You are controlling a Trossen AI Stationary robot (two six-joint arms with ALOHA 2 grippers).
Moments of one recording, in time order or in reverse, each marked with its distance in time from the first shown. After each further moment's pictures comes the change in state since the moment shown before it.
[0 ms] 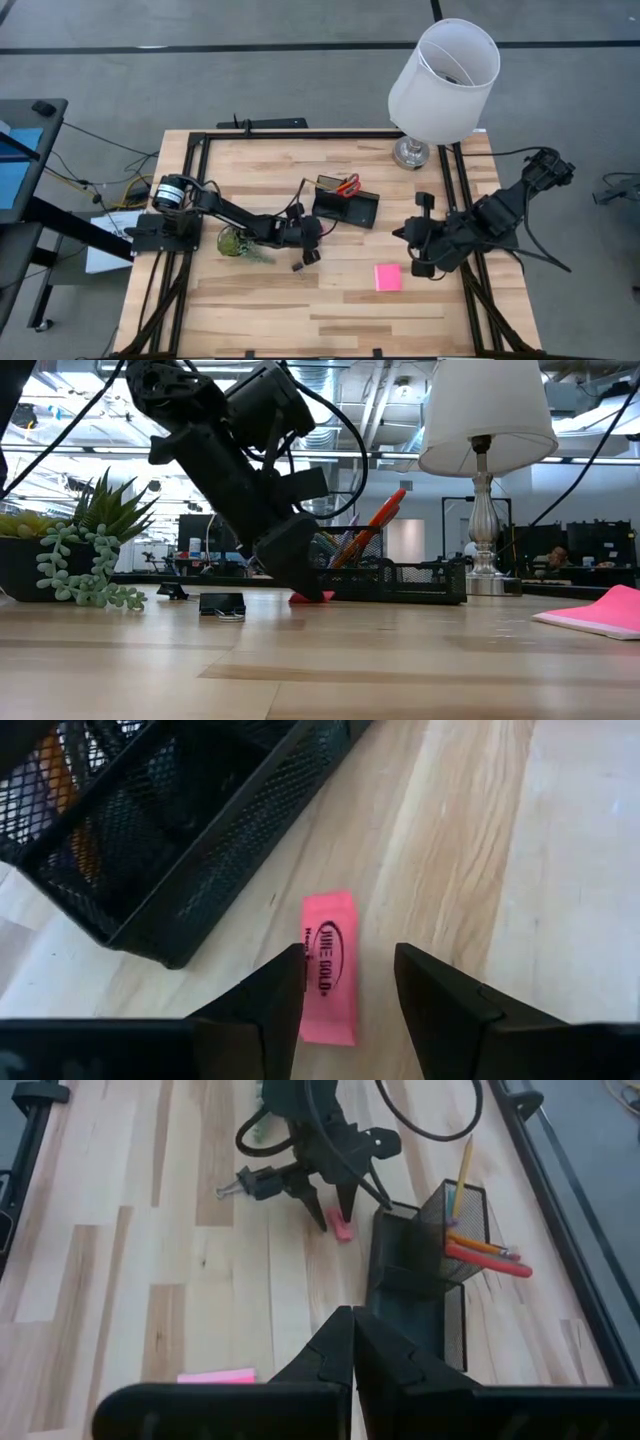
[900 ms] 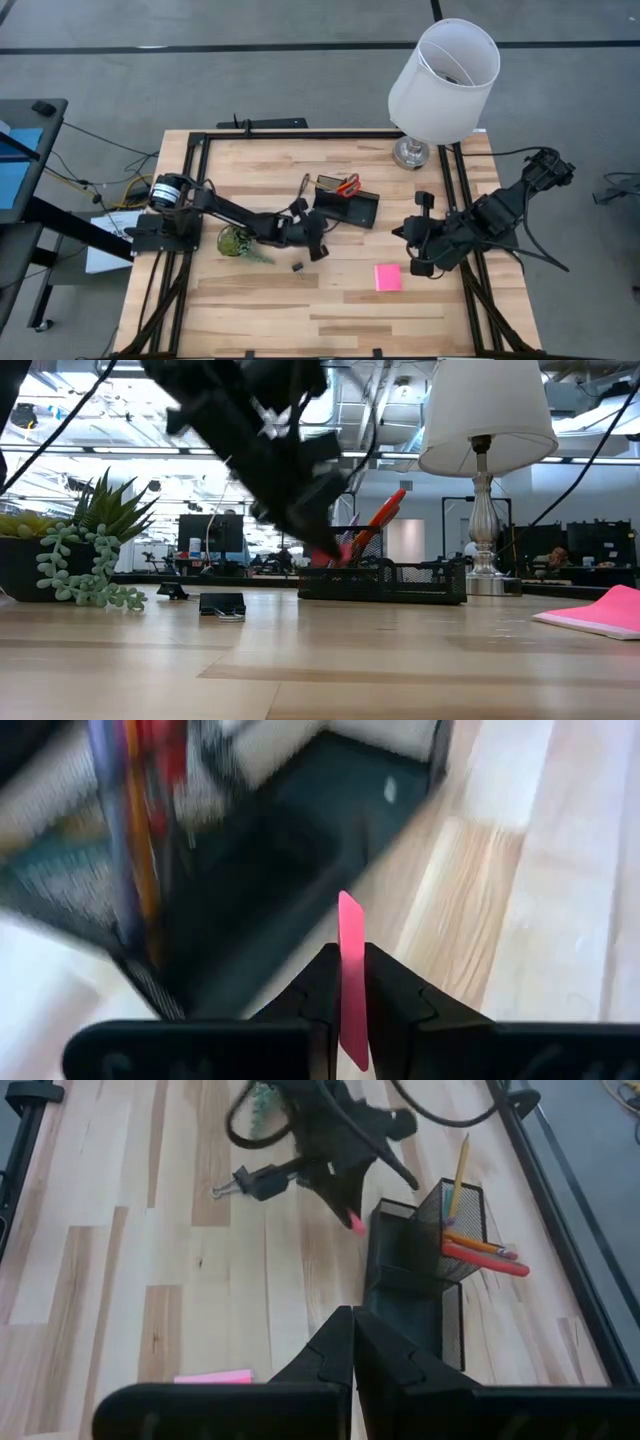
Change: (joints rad) left arm -0.010 -0.029 0.089 -0.044 -0.101 -0.033; right arm -0.007 0.001 0.000 0.000 -0.001 -0.002
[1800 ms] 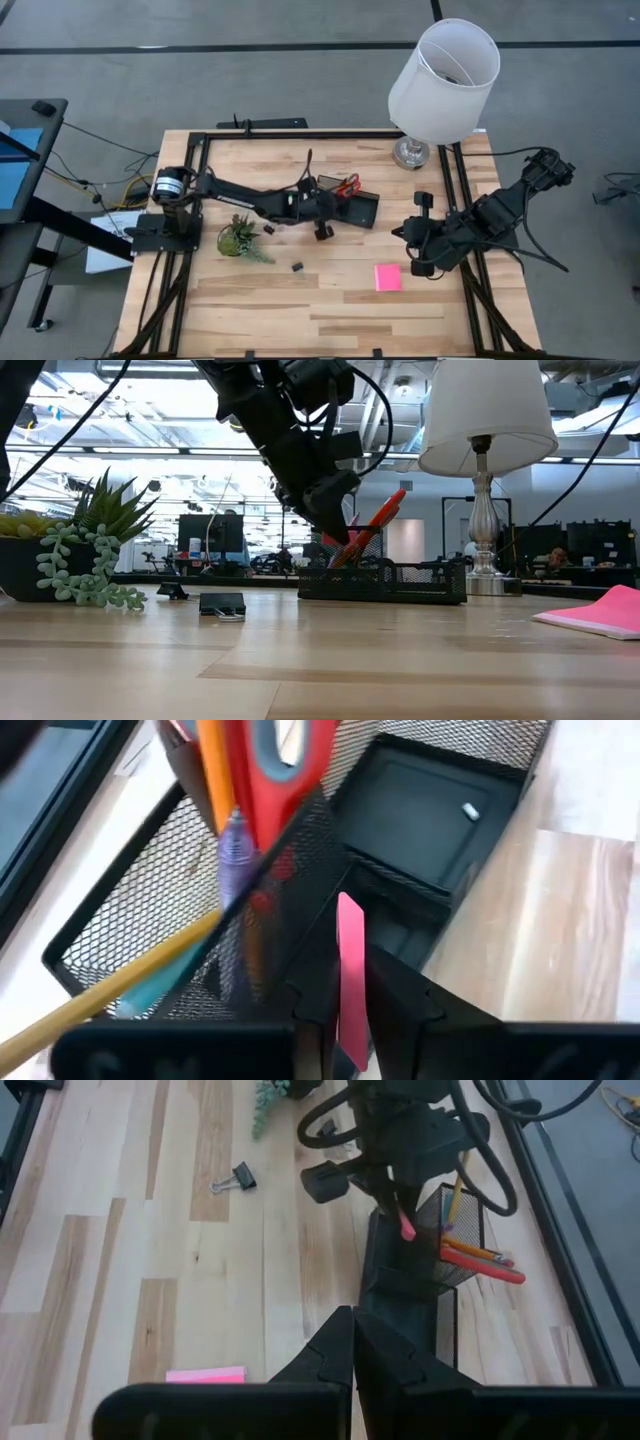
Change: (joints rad) left arm 0.147 0.003 0.185 -0.231 0.096 0.220; right arm 0.000 0.002 0.000 0.001 0.000 -0.043
